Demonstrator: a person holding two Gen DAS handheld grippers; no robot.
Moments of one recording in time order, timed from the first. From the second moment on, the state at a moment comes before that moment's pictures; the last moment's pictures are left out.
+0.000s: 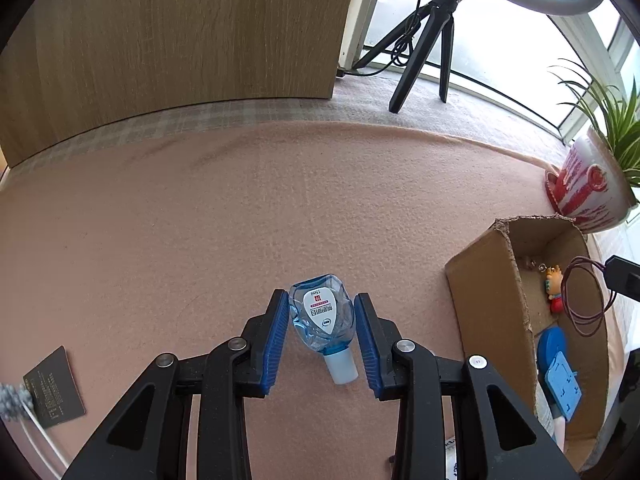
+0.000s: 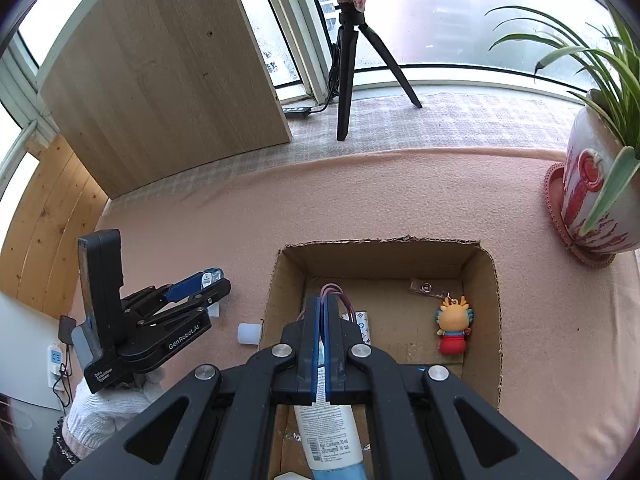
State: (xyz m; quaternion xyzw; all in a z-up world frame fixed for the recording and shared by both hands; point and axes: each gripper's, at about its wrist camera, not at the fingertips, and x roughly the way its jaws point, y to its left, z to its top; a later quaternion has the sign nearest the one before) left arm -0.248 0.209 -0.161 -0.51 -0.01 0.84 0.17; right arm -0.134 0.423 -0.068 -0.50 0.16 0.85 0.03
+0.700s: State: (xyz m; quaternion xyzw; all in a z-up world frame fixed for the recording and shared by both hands) left arm -0.187 0.290 -0.078 -0.47 0.01 0.84 0.28; right arm -0.081 0.445 -0.077 -0.51 0.17 0.84 0.05
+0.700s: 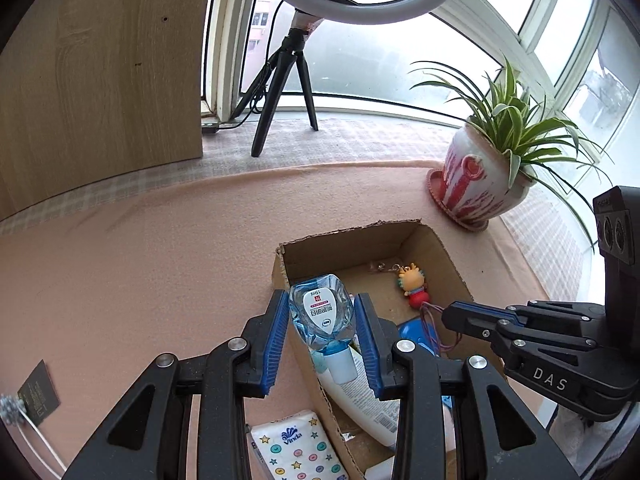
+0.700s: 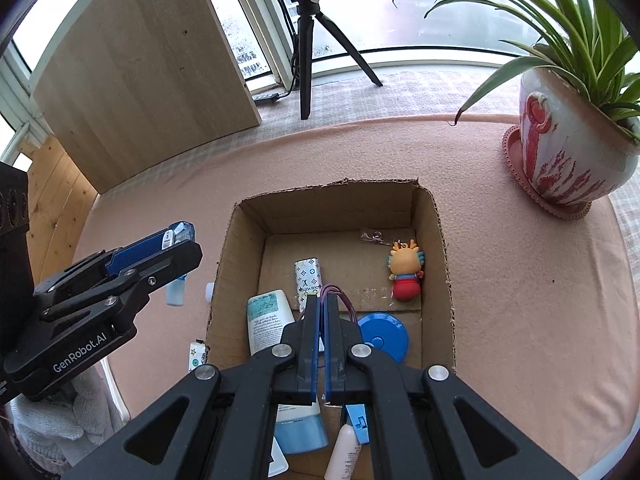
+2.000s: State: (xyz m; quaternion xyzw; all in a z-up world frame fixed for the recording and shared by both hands) left arm -0.190 0.218 -0.133 -0.53 0.06 0.78 0.34; right arm -0.018 0.326 -0.071 -0.50 0.25 0.83 -0.03
